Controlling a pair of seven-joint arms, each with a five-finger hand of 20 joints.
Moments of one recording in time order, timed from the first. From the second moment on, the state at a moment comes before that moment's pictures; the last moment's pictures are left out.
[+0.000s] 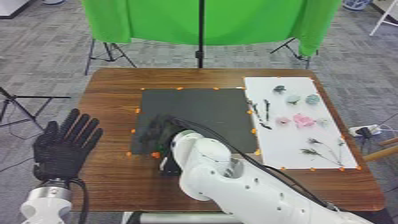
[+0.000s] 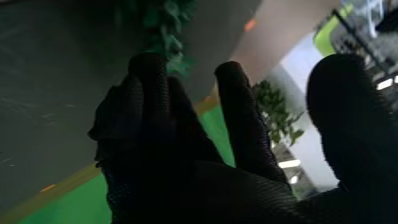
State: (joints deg) left arm 131.7 -62.2 -100.1 -126.6 6.7 12.3 16.5; right arm -62.6 -75.1 29.2 -103.6 -105.3 -4.5 50.0
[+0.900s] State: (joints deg) left arm 134.3 -66.3 -102.5 -127.5 7.0 11.0 18.3; right arm -100.3 -46.1 84.5 -120.8 -117.1 0.2 54.9
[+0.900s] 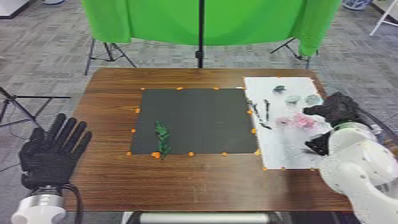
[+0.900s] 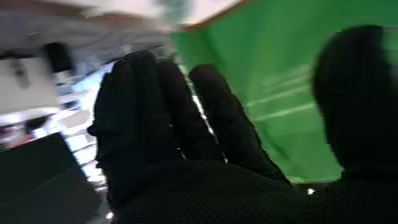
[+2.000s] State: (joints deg) left arm 136.1 -66.6 -102.6 -128.3 3.0 11.6 19.1; right arm -115.3 -45.9 89.9 -123.8 -119.8 3.2 57.1
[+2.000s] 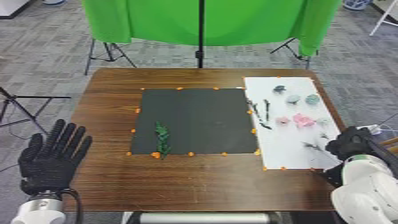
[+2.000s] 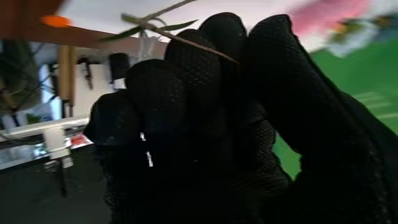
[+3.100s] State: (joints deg) left arm 128.8 -62.9 -97.3 -125.9 3.0 14.5 13.7; right arm -80.1 -76.7 48.2 -104.8 -127.4 18.7 54.9
